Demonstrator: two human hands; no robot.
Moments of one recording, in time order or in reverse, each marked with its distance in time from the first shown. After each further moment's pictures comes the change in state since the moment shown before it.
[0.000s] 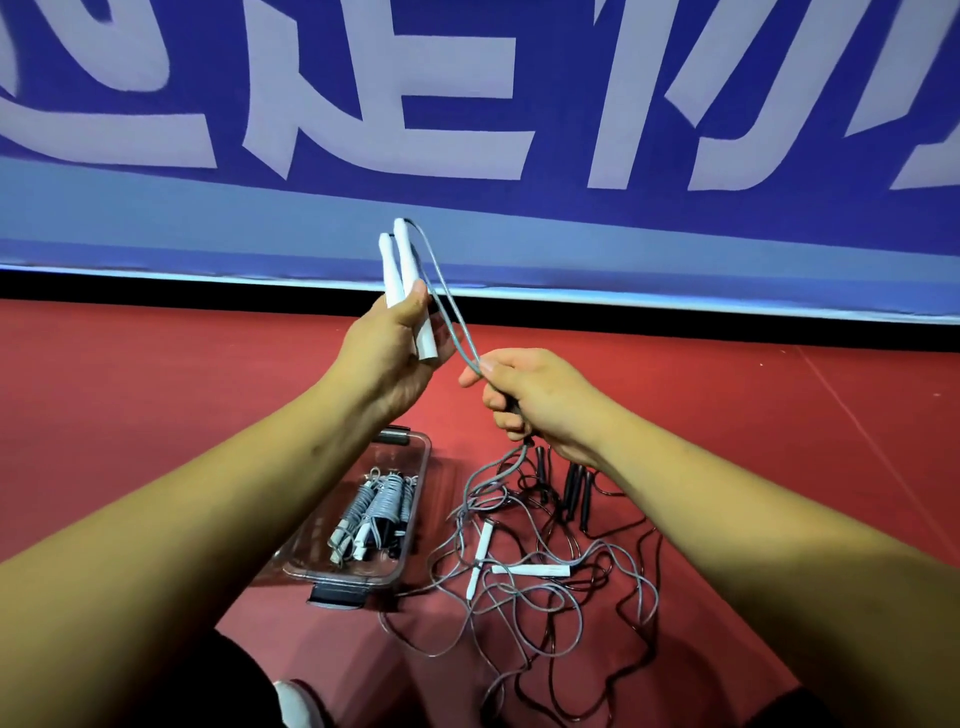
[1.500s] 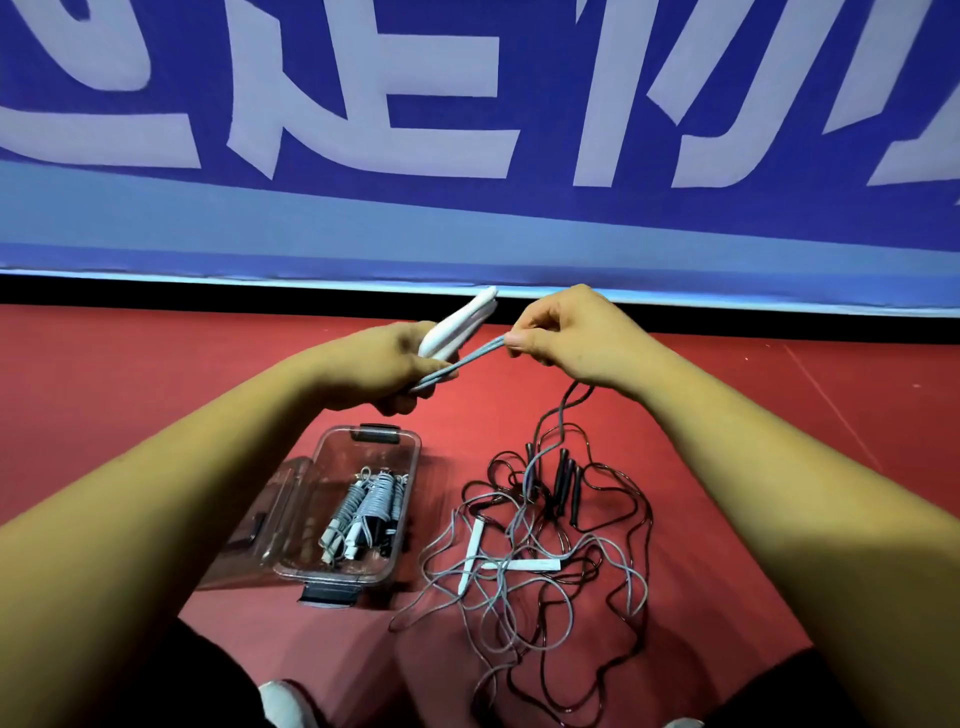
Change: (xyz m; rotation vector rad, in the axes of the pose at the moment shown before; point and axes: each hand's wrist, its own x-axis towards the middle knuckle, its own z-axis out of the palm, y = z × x) left_hand -0.004 0.018 -0.015 1.105 -0.495 -0.209; right_hand -0.016 -0.046 -0.051 -0.698 0.158 -0.226
